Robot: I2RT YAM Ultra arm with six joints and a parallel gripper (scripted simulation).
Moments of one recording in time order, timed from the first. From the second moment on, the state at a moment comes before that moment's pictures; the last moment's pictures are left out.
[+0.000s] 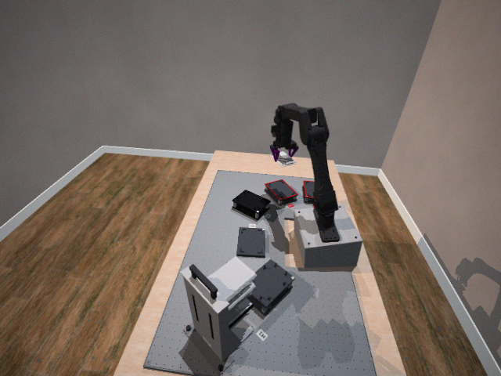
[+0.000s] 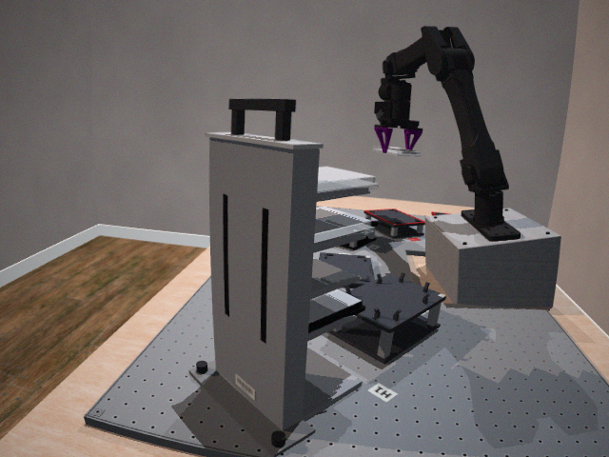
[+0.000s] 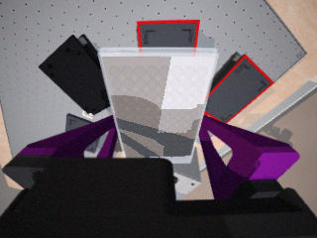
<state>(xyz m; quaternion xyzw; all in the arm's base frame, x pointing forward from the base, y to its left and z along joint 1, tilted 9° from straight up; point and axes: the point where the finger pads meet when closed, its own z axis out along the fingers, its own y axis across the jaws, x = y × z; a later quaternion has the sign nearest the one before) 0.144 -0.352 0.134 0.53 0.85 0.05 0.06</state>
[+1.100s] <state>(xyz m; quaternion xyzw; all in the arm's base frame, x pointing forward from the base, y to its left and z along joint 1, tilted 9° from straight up) 0.135 -0.363 0.079 0.51 0.85 0.06 0.05</state>
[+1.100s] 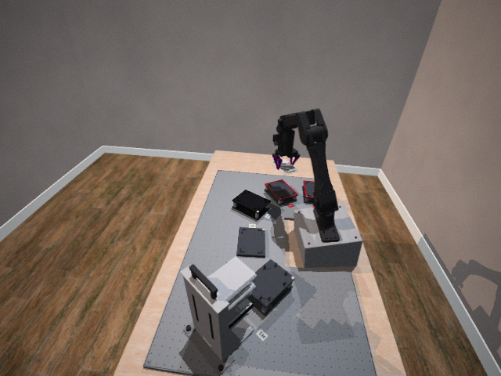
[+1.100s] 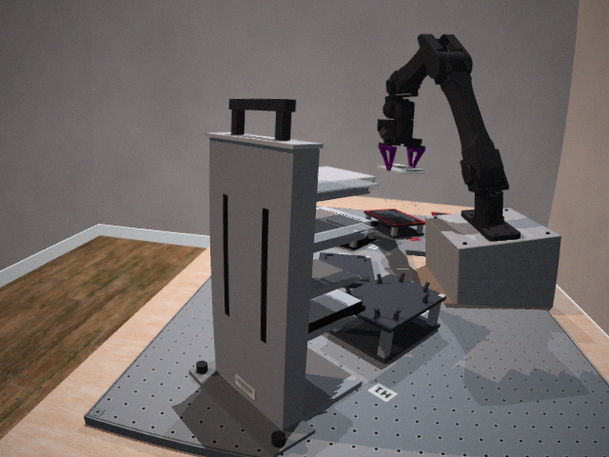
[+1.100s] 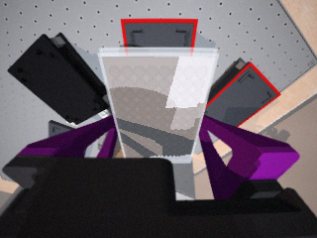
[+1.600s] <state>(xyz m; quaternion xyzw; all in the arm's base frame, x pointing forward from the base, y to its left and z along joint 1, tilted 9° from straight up) 0.141 -0.364 0.045 0.51 0.85 0.06 0.05</state>
